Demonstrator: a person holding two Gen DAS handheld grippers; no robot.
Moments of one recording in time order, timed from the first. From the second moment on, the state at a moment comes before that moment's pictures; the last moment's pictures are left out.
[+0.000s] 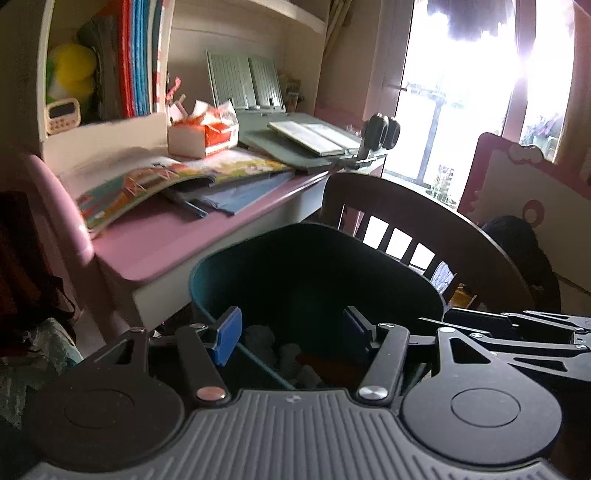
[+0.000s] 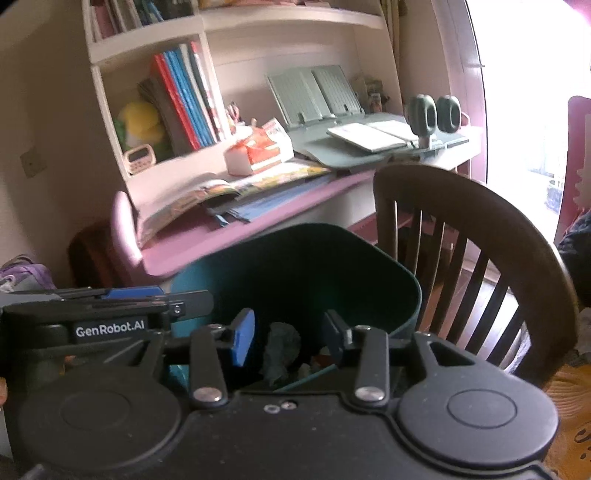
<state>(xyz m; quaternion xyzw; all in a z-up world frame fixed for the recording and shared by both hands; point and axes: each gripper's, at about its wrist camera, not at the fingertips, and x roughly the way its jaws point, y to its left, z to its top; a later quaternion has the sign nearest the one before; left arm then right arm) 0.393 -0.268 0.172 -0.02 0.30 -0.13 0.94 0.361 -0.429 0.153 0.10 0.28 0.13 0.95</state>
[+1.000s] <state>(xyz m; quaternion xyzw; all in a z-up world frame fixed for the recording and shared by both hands) 0.211 -0.091 0.159 -0.06 0.32 -0.09 0.94 0.213 -0.296 0.165 0.04 0.27 0.26 0.92</state>
